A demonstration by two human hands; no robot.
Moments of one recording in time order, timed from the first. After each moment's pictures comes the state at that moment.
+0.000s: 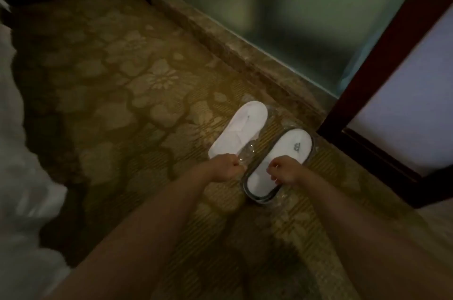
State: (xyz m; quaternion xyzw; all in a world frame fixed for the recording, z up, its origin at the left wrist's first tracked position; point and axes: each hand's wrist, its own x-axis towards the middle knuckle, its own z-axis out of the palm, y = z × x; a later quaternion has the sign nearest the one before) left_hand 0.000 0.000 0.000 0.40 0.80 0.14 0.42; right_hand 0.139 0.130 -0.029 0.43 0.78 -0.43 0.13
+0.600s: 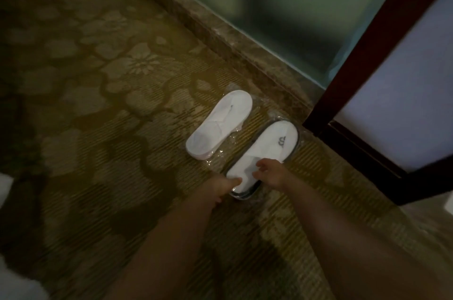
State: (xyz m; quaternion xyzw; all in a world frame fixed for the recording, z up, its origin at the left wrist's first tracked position) left_hand 0.062 0.021 -0.073 0.07 0.77 0.31 0.55; right_hand 0.159 0.137 -0.069 0.44 0.78 -0.42 0.12
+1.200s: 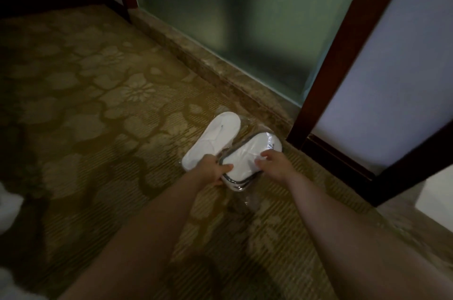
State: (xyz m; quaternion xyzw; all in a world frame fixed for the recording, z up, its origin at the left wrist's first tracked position) left_hand 0.039 0.025 -0.004 0.18 0.76 0.40 0.49; right_hand 0.173 0.142 -0.006 0.50 0.74 -0.45 -0.03
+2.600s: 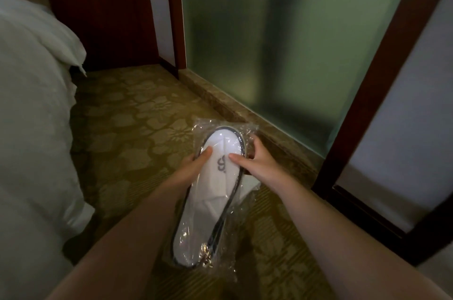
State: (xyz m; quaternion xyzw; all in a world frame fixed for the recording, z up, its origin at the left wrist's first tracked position) left_hand -0.026 -0.077 0.096 0.14 0.70 0.61 0.34; right_hand 0.096 0.047 0.125 0.30 0.76 -0.56 -0.14
